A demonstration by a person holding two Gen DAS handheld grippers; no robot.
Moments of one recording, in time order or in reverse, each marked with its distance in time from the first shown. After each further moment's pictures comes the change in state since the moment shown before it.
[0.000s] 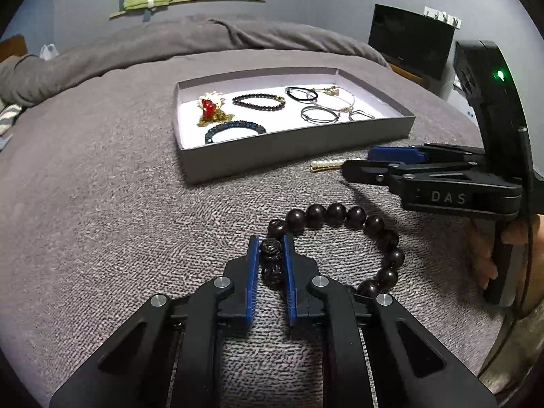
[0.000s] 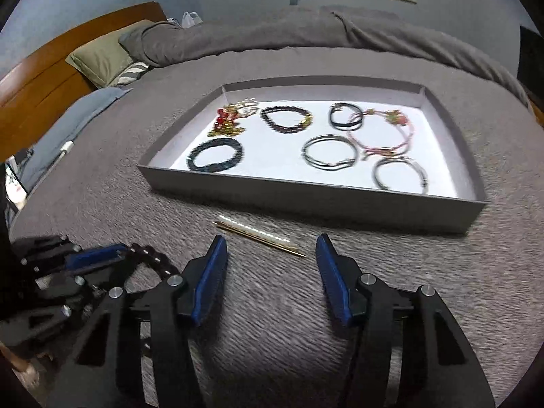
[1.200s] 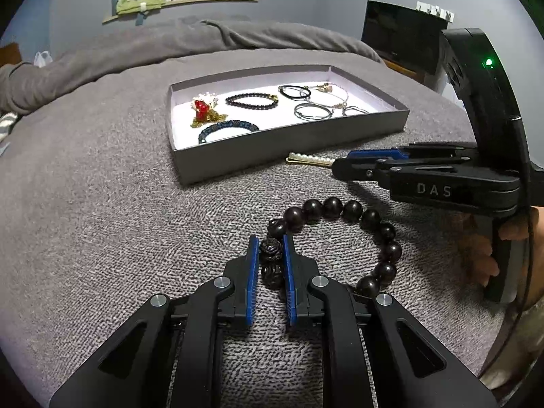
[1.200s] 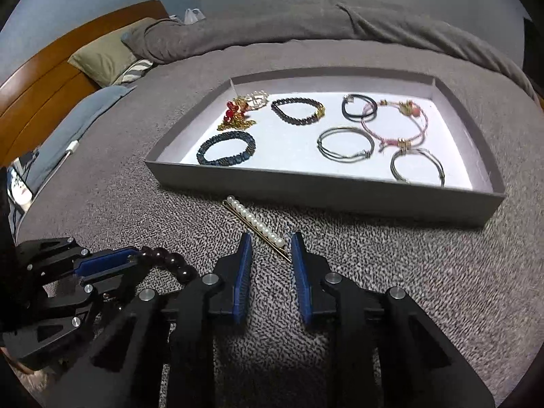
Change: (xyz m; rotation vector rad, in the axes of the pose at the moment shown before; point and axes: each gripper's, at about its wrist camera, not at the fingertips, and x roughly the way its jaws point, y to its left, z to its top) left arm 0.000 -0.003 -0.002 0.029 -0.003 -0.008; right arm -0.001 0.003 -0.001 -0.028 0.009 0.028
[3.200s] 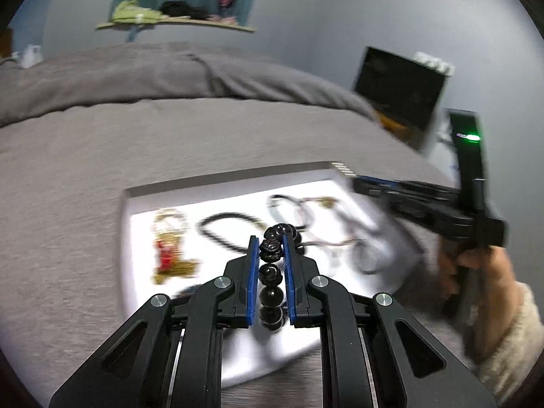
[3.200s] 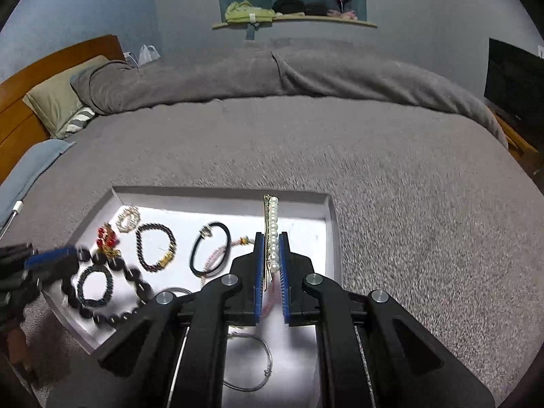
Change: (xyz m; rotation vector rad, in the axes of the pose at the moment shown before) left arm 0.059 0.026 0.133 -0.099 -0.139 -0.101; right arm 0.009 -0.125 0.102 0.074 -0.137 -0.199
